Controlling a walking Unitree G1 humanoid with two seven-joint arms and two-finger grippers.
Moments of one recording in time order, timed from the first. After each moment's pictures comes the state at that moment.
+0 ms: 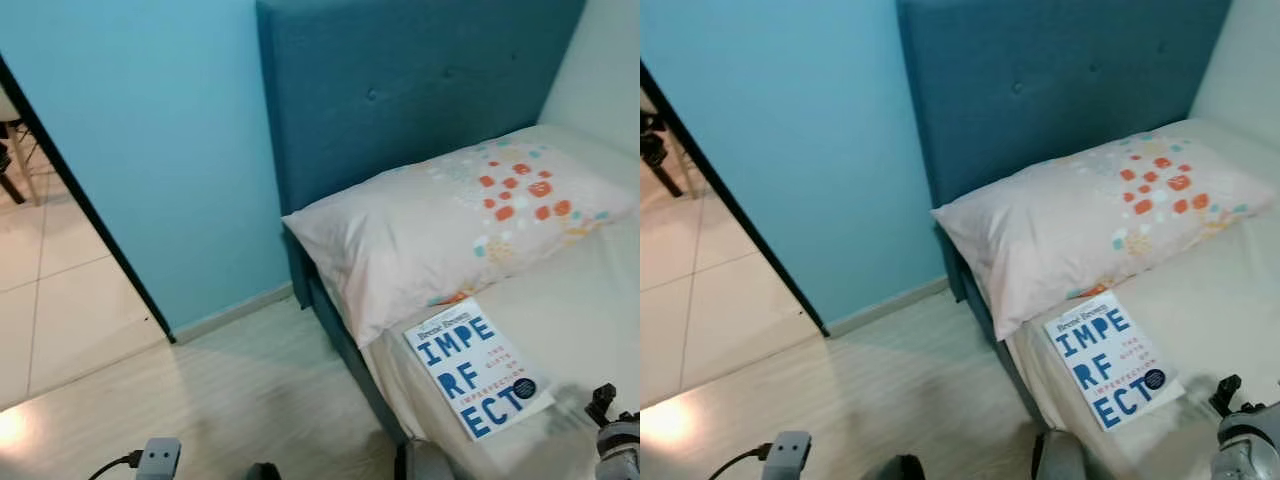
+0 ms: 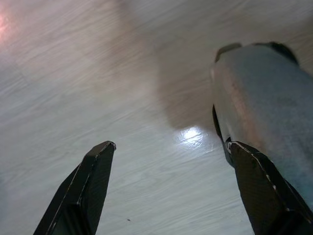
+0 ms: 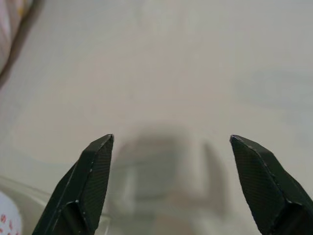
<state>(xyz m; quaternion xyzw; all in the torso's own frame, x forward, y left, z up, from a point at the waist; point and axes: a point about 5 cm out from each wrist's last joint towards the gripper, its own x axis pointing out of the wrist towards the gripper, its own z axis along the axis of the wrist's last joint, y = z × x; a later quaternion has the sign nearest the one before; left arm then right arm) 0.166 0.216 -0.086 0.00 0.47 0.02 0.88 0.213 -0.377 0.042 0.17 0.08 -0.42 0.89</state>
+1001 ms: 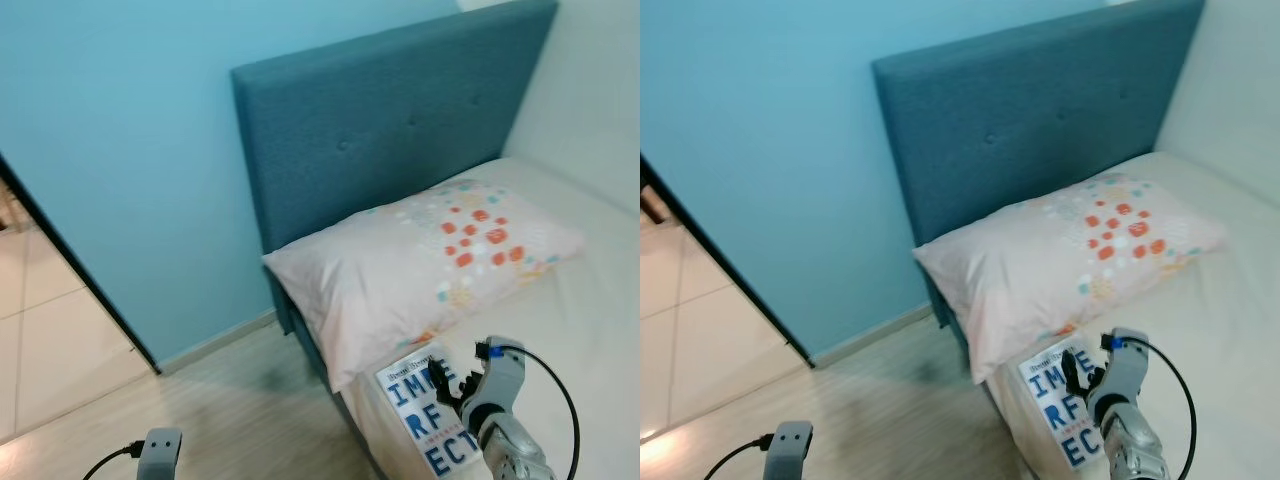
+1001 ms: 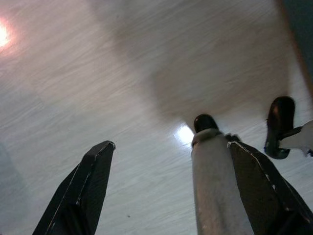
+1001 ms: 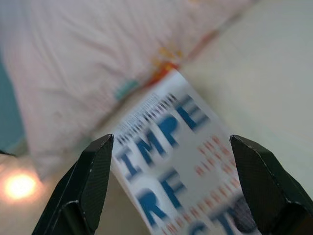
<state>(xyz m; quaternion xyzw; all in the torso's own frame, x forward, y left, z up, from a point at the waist) 0.179 0.215 -0.082 0.00 0.46 0.05 0.88 0.249 -0.248 -0.012 0.10 0.24 -0.06 0.96</state>
